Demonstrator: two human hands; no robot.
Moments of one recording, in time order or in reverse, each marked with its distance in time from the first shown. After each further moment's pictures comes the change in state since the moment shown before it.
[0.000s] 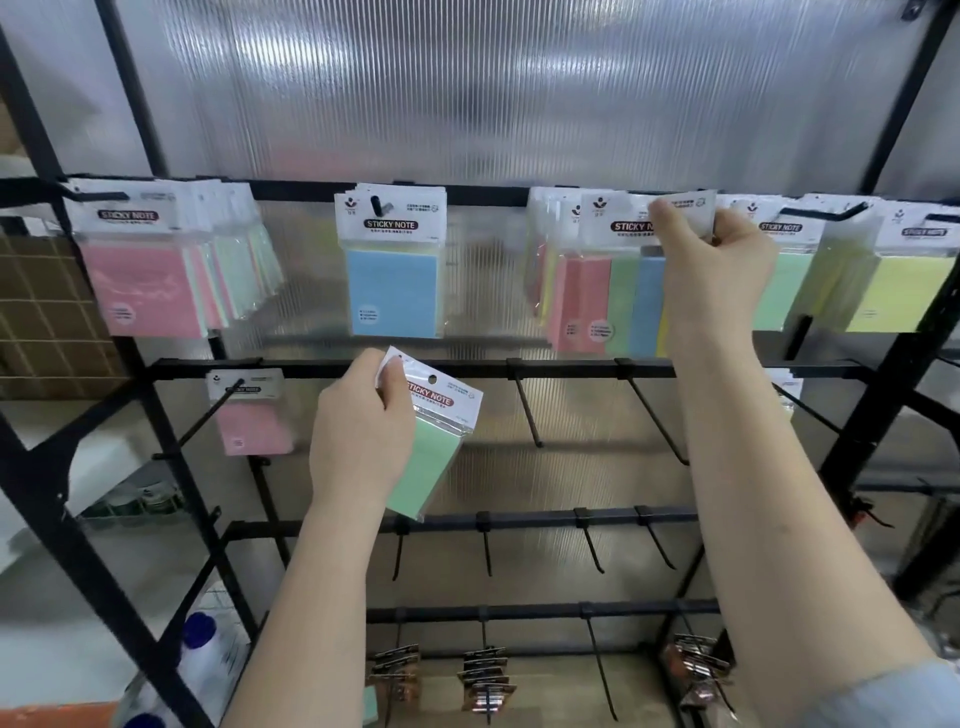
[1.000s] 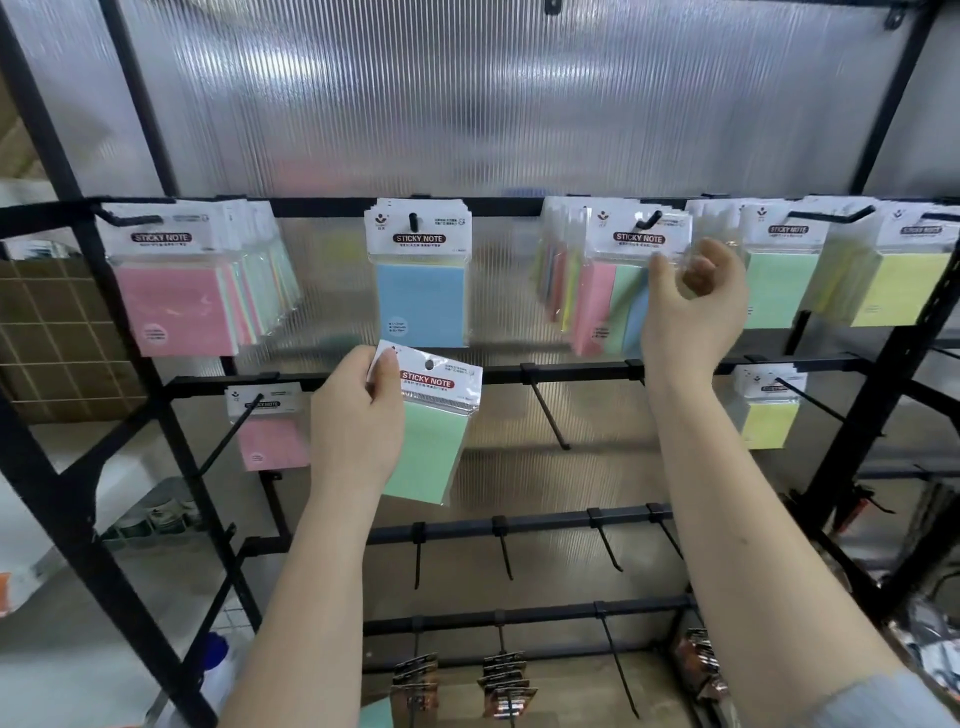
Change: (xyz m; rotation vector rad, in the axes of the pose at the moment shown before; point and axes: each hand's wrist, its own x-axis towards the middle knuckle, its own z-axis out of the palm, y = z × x) left_hand 0.020 -0.009 -0.029 -0.103 -0.017 0.024; right_hand -0.017 0.042 0.017 -0.269 0.273 -0.045
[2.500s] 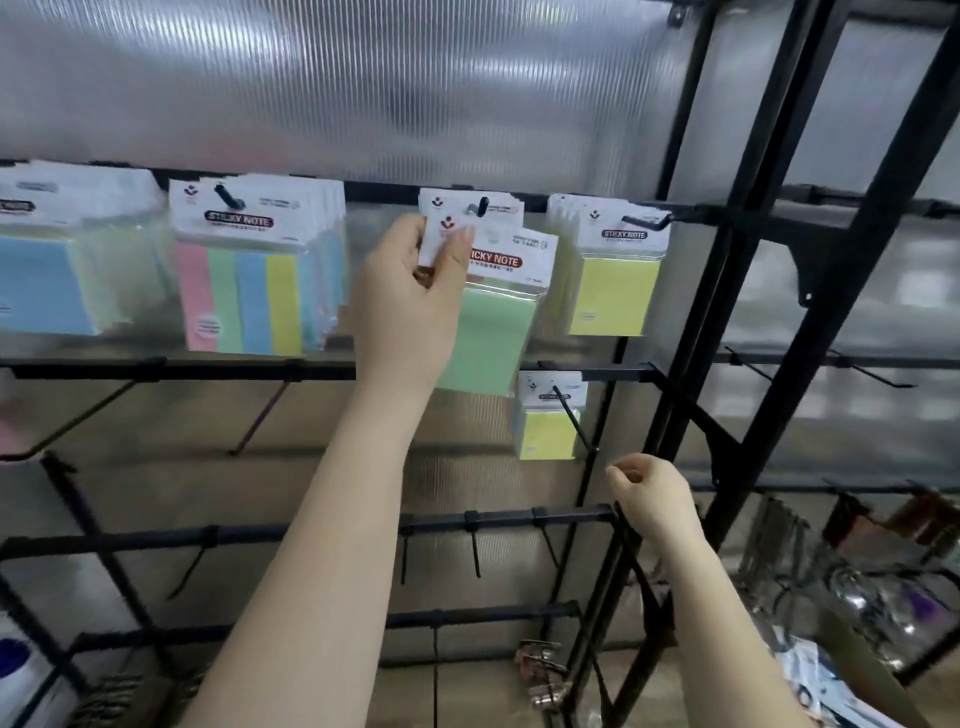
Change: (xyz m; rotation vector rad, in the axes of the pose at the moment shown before) left_hand -0.058 0.221 0.255 -0.374 0.049 0.299; right_hand 0.159 0.194 -0.258 -0.734 -0.679 0.276
